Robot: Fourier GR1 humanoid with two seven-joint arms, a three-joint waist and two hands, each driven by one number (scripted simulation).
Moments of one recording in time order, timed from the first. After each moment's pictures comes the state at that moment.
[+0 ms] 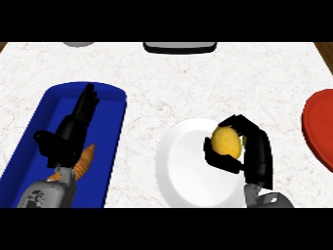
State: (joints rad) left arm -0.14 0.10 -0.09 -1.56 -0.02 0.11 0.10; right arm -0.09 -0.09 0.35 -1.64 0.59 -0.53 0.43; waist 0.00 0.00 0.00
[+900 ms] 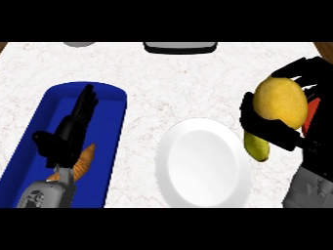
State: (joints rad) left arm -0.14 0.09 -0.07 -1.55 -0.02 0.09 0.09; right arm -0.47 -0.12 0.21 -2.06 1.10 -0.08 0.98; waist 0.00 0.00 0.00
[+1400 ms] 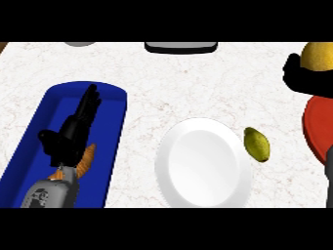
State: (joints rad) left arm -0.15 0.08 -0.07 -1.54 -0.03 0.09 0.09; right arm -0.65 -0.21 -0.05 -1.94 1.01 0.03 0.99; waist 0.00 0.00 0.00
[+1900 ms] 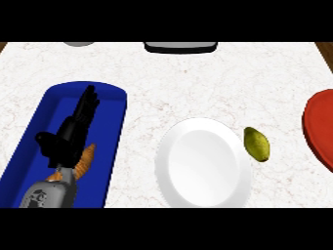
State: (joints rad) left arm -0.14 0.08 -0.06 -1.54 -0.03 0.08 0.07; right arm -0.55 -0.42 -0.20 -1.75 0.99 0.10 0.84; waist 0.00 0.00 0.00
